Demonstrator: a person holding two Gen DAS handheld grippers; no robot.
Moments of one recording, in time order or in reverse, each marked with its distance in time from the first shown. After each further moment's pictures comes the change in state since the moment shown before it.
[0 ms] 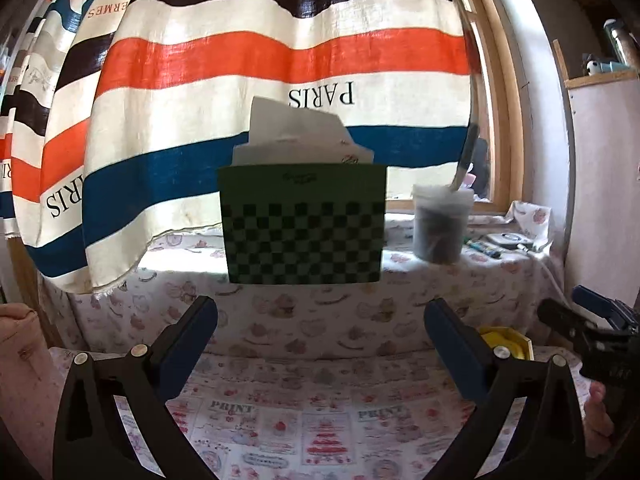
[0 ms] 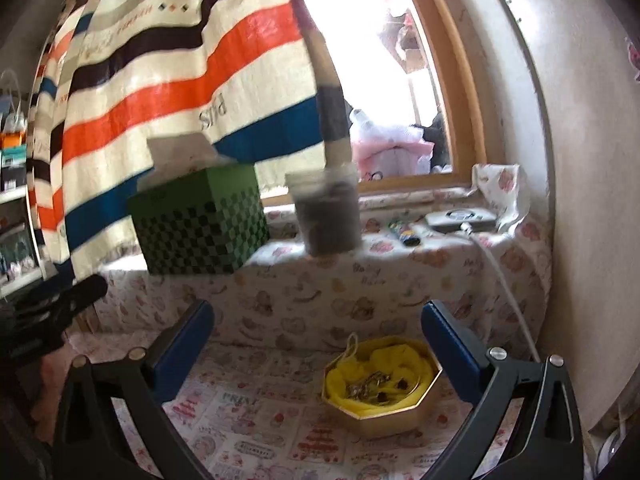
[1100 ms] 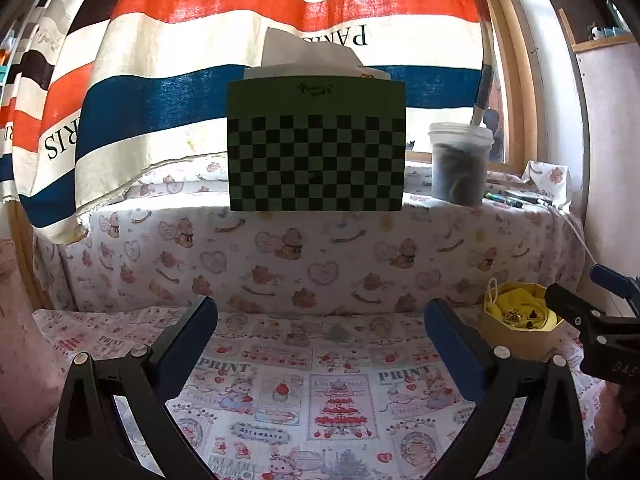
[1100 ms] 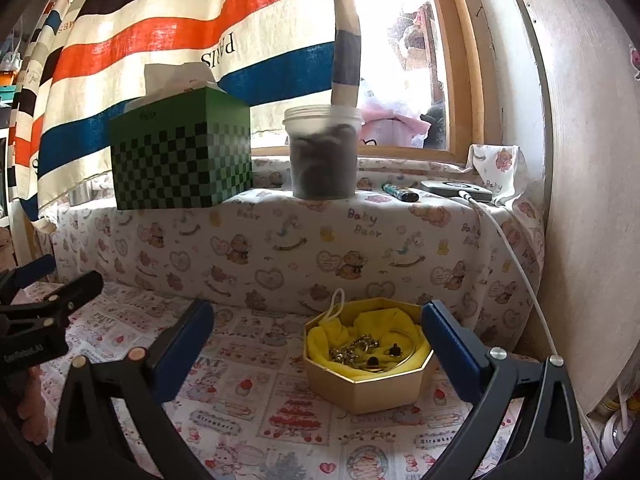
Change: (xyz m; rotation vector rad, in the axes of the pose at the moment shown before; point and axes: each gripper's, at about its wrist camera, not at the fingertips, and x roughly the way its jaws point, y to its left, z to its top) left arm 0.025 0.006 -0.064 -0.024 0.049 0.027; right arm 0.023 0.018 -0.041 -0.095 0.029 -0.129
